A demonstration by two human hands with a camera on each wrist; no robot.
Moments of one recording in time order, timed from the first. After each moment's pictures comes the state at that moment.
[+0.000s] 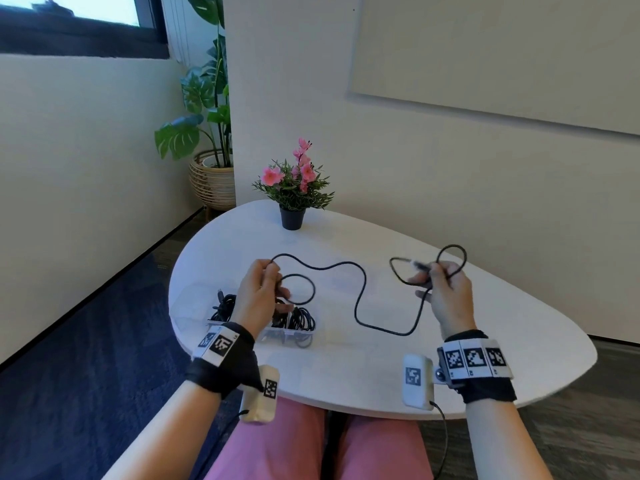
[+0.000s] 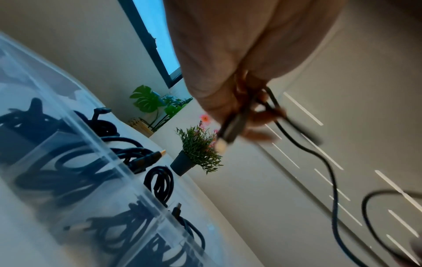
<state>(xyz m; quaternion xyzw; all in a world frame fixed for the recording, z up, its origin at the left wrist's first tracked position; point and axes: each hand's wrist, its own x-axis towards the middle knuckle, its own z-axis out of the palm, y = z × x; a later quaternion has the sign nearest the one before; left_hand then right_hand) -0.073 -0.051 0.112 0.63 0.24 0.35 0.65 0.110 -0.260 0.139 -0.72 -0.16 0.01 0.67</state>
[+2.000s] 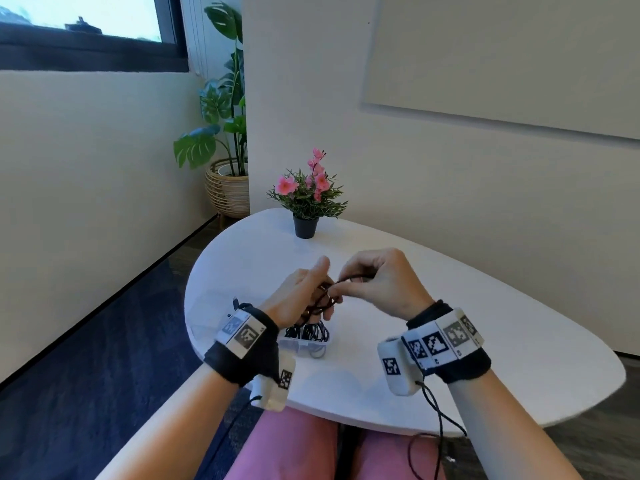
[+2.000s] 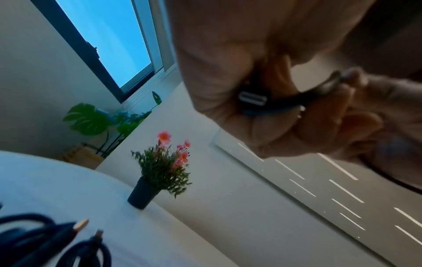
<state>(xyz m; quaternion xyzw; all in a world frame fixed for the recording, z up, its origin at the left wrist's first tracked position) -0.072 -0.062 0.159 0.74 0.13 0.11 0.65 0.043 -0.192 0.196 -0.68 -0.55 0.08 0.49</state>
